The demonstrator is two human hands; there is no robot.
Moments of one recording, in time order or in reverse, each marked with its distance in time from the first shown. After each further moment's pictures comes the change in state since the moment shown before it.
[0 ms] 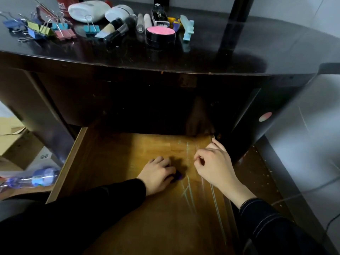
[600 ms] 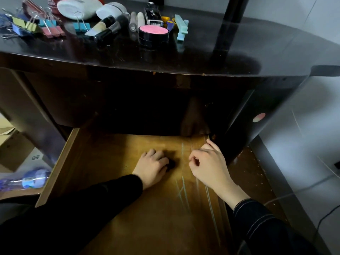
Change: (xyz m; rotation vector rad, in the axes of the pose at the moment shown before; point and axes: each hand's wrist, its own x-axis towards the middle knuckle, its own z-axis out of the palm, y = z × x) left_hand 0.019 -0.007 -0.003 0.044 0.113 -0.119; right_hand 0.001 0.001 0.000 -0.006 -0.022 0.012
